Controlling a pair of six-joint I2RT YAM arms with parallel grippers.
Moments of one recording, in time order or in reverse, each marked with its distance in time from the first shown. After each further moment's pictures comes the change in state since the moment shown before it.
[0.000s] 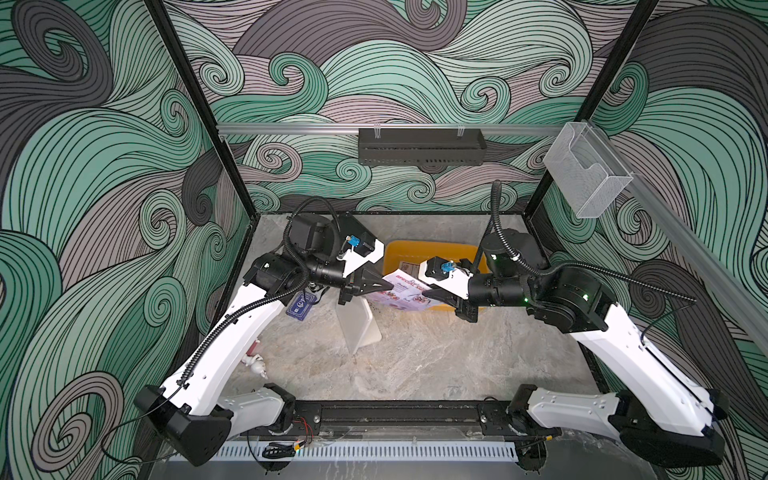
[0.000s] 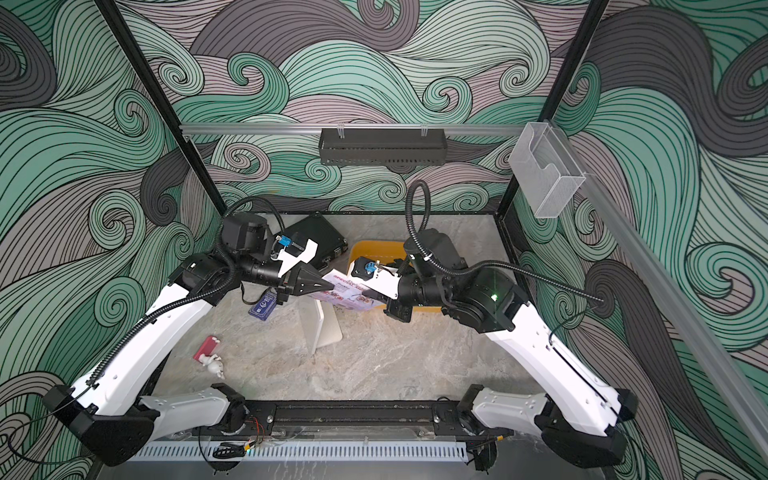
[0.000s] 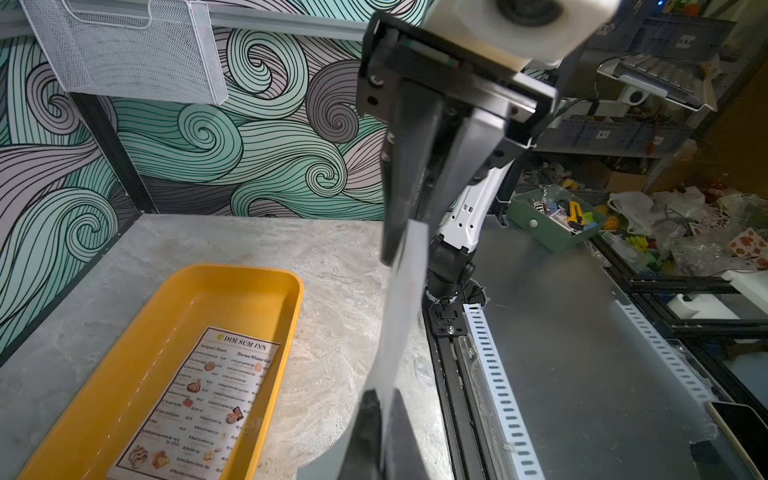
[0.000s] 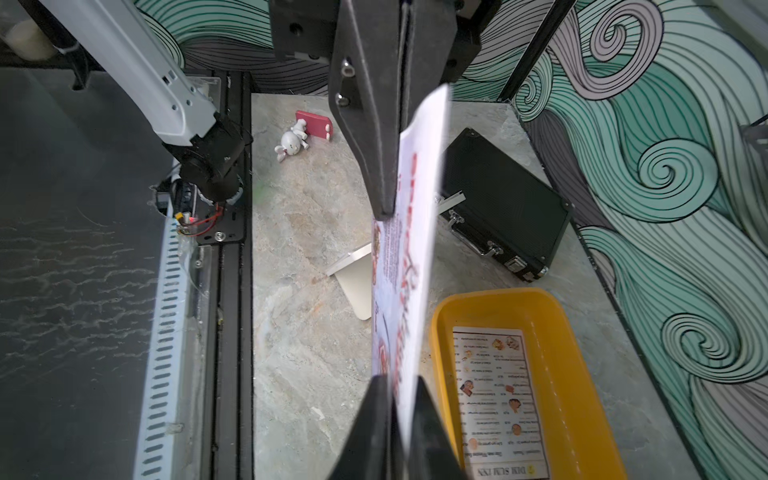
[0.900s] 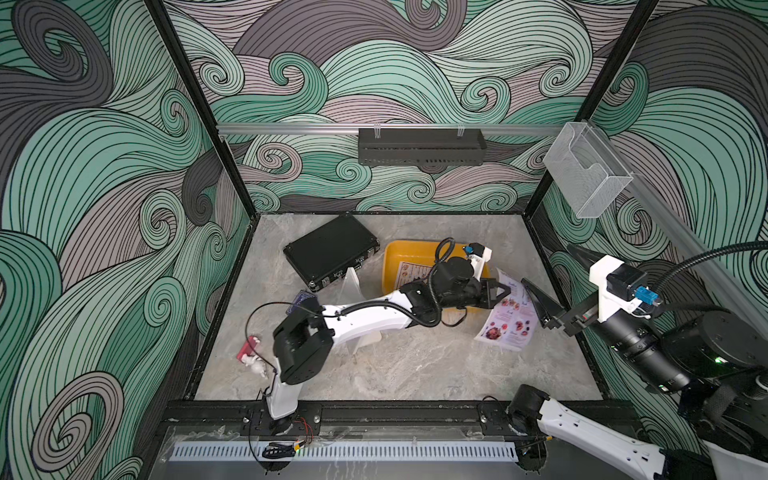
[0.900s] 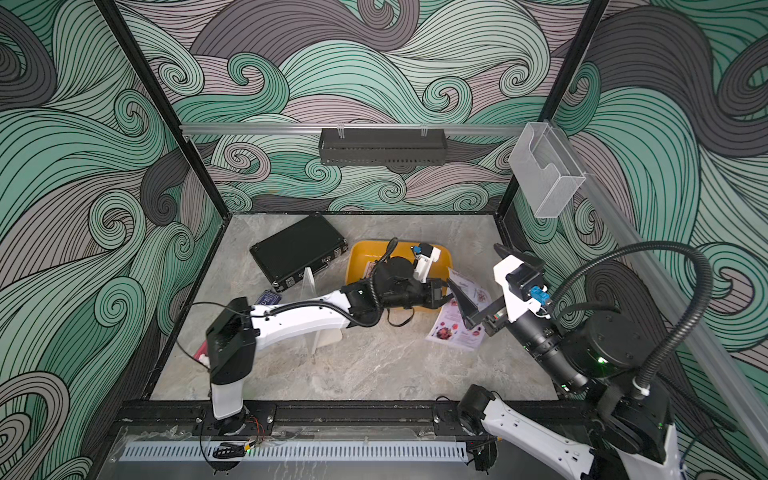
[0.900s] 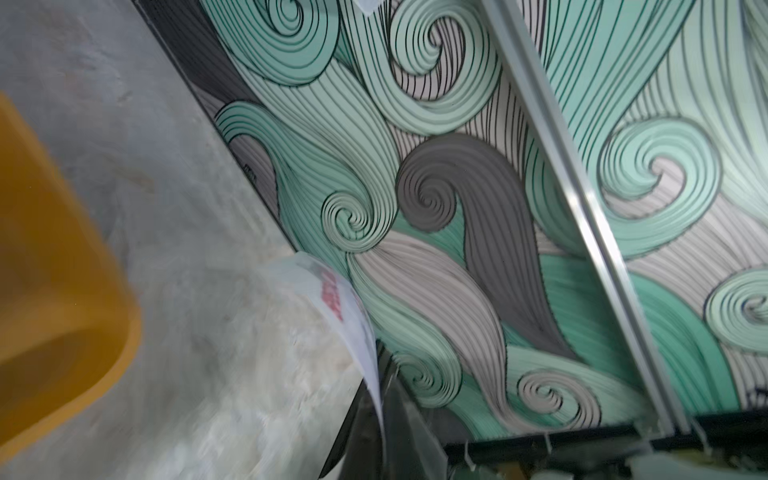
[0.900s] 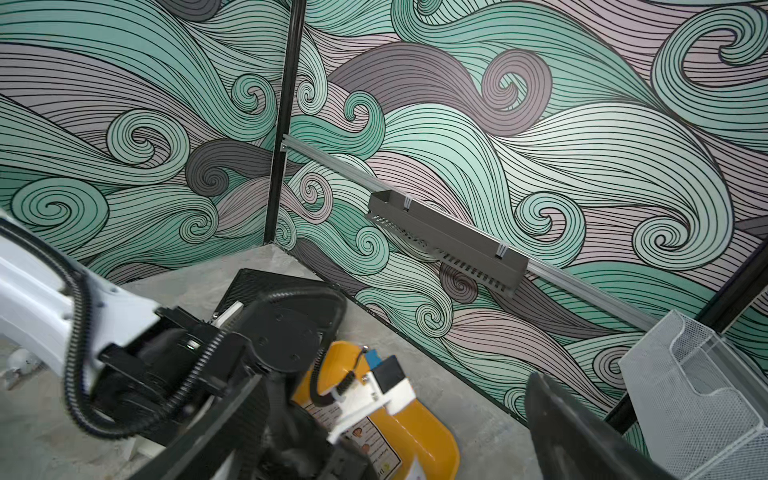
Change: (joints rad) left arm -0.618 0.821 0.278 0.991 -0.840 -1.493; right arm -0.001 -0.565 -0.161 0.272 0.528 0.158
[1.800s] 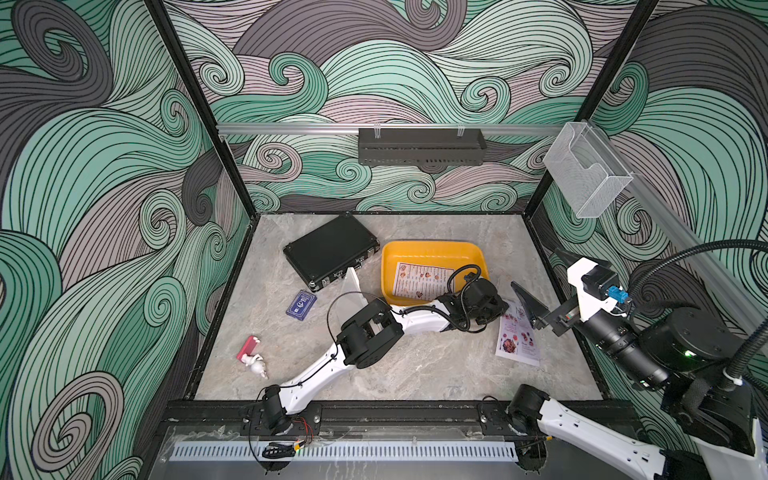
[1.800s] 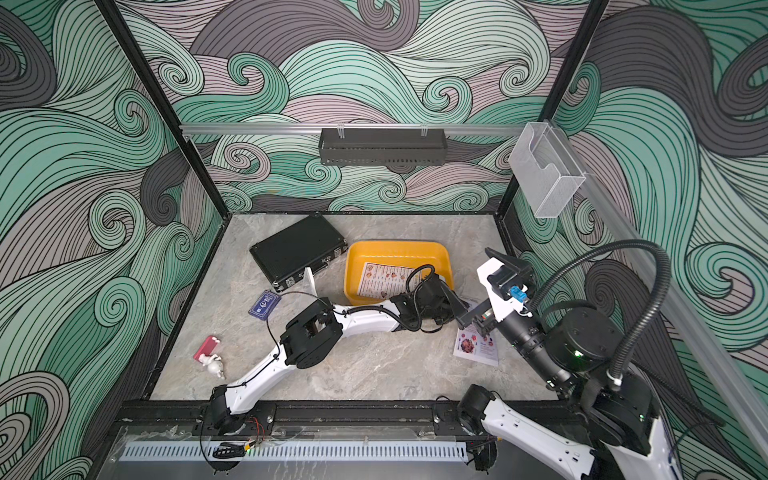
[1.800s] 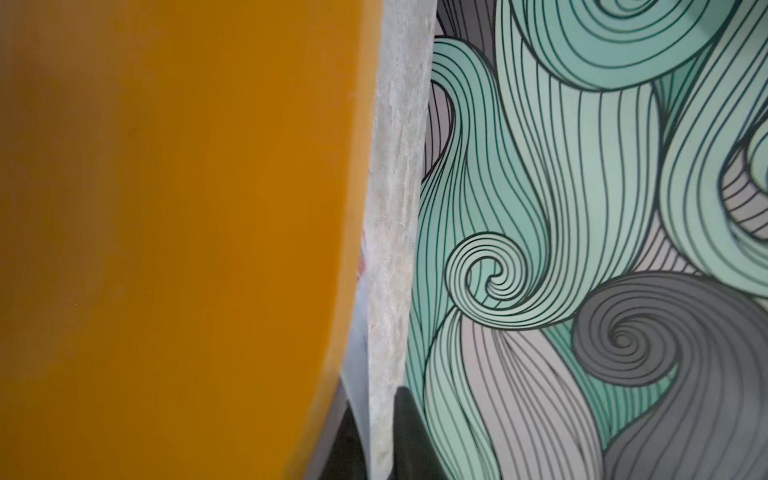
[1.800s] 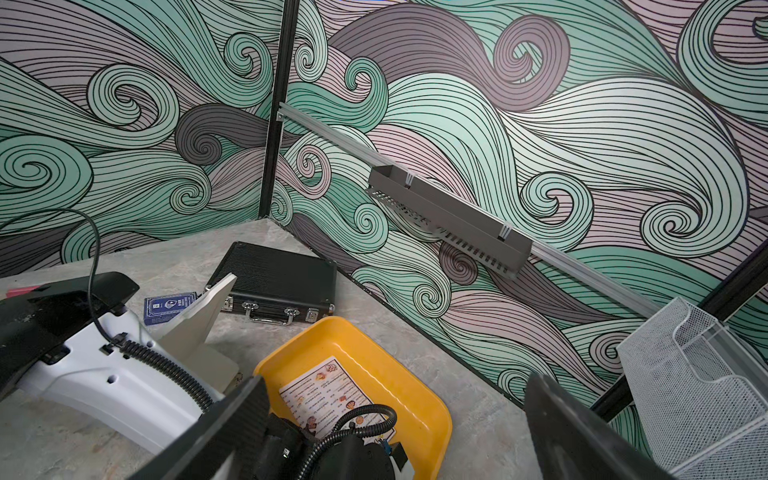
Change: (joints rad) left arm -0.008 0.480 0.311 -0.115 -0.126 -0.453; right arm 0.000 -0.011 -0.064 -0.008 0.032 -0.027
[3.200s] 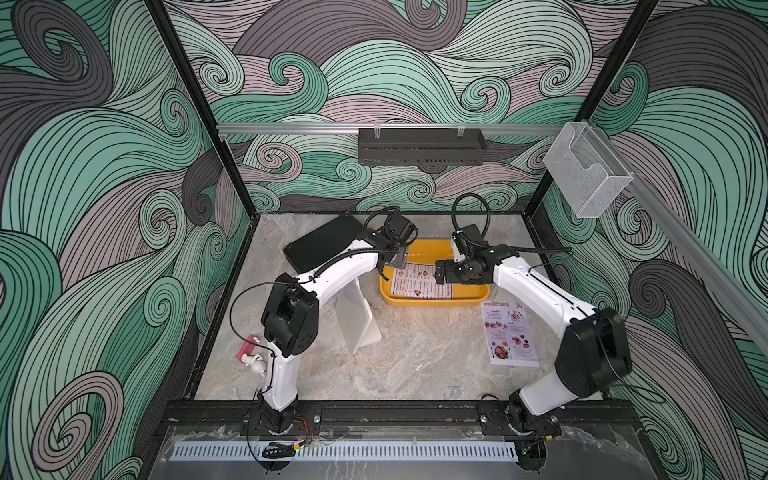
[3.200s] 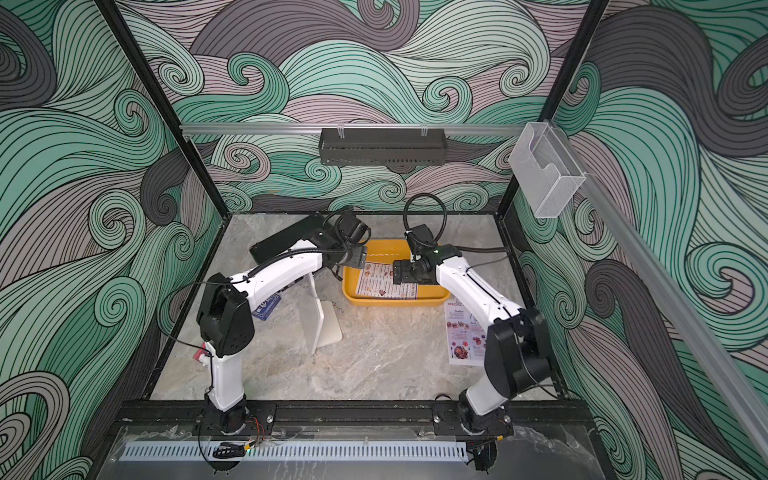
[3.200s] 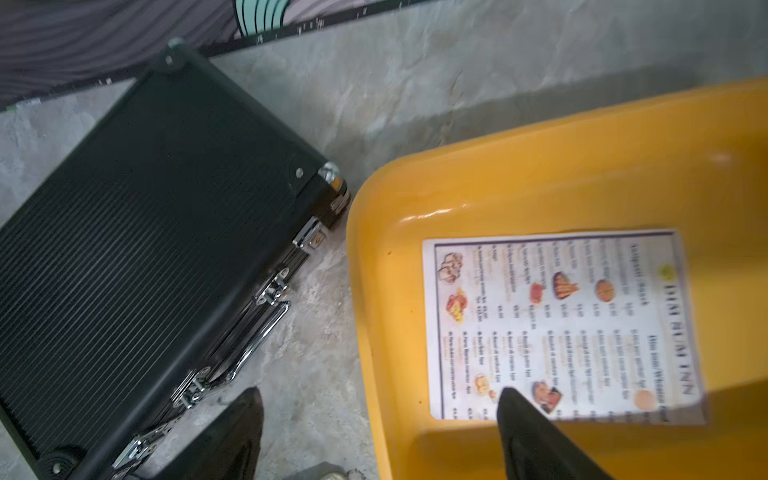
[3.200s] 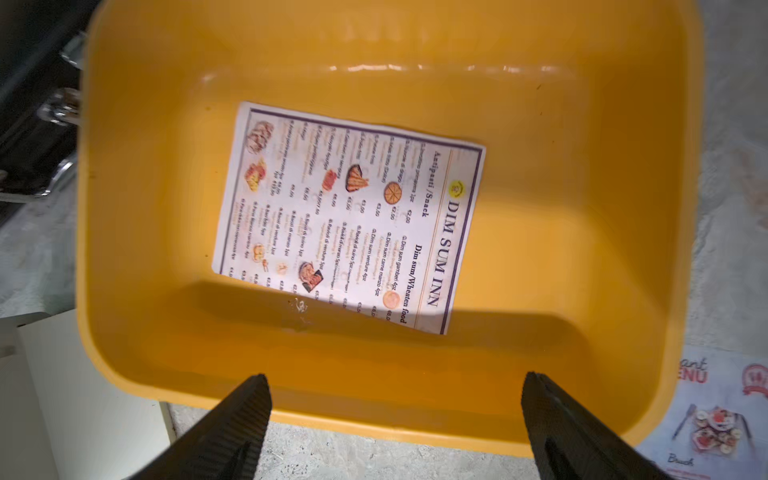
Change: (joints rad) left arm 0.453 -0.507 -0.209 -0.922 -0.447 1.045; right arm -0.471 1.019 -0.127 0.035 -0.308 0.680
